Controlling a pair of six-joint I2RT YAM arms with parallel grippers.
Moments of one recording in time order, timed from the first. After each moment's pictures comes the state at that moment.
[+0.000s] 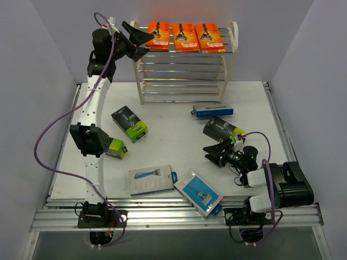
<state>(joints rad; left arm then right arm) -0.15 2.30 2.61 -0.27 0.61 -1.18 0.07 1.42 0.08 1.06 -0.75 1.25</state>
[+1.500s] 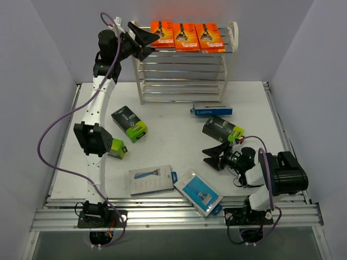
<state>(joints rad) -0.18 2.34 2.63 -0.20 0.61 -1.19 0.06 1.59 0.07 1.16 -0.77 1.34</state>
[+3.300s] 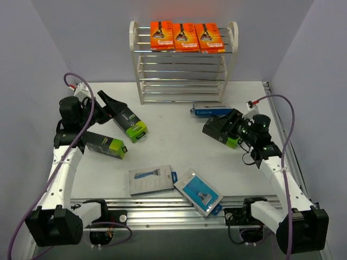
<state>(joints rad) 0.03 1.12 1.10 -0.24 0.50 -0.67 0.09 0.99 0.65 0.01 -0.50 0.76</state>
